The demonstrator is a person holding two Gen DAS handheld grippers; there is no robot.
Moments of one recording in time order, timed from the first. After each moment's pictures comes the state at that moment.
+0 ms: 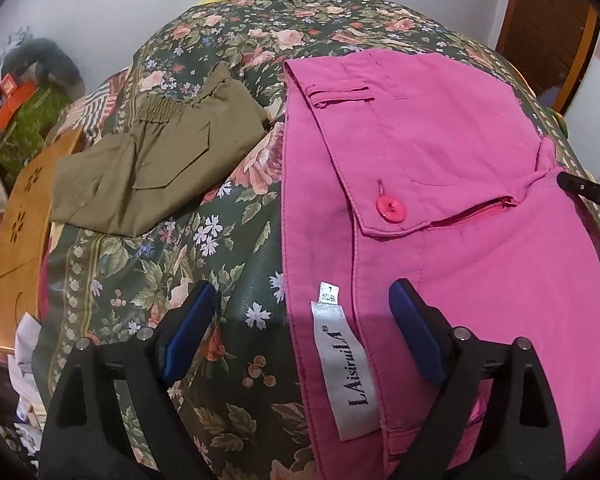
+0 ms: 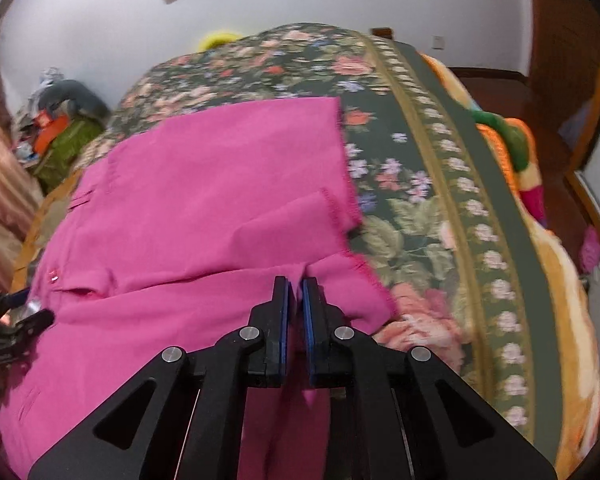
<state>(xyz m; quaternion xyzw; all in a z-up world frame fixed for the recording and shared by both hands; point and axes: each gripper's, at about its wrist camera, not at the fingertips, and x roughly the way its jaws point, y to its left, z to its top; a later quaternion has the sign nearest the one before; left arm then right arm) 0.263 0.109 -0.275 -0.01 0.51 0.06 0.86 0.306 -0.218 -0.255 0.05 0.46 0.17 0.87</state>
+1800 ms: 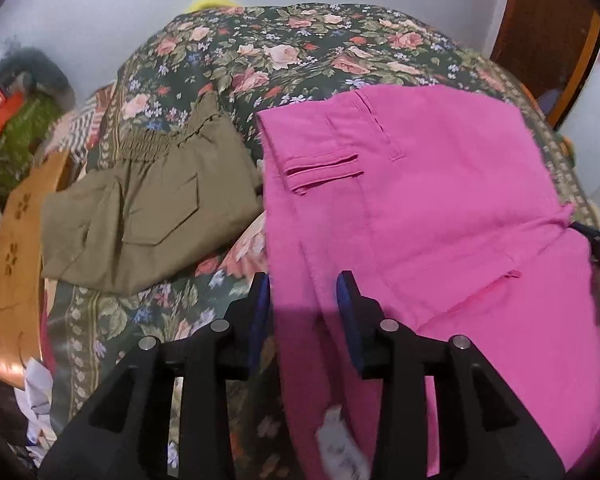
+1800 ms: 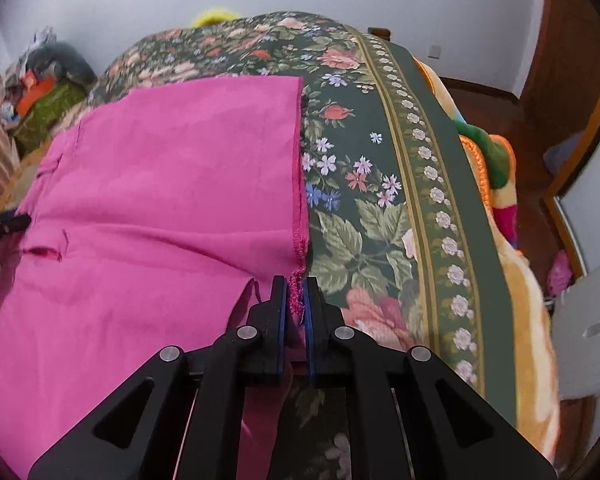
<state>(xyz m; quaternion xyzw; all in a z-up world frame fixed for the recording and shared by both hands) 0.326 0.128 -0.252 -0.01 0.51 0.05 0.86 0.302 -0.223 -0.255 -0.03 0.47 0.16 0.87</state>
